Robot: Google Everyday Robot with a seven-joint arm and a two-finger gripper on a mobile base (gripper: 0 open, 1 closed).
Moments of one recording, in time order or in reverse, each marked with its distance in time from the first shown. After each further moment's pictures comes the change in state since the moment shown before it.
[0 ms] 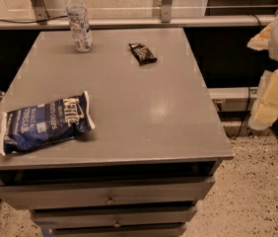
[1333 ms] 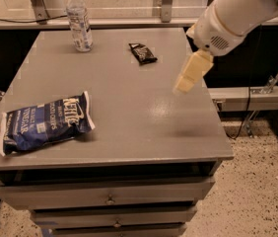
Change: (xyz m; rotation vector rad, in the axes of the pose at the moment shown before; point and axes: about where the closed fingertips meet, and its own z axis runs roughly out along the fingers) arm -0.108 -0.077 0.081 0.033 -0.266 0.014
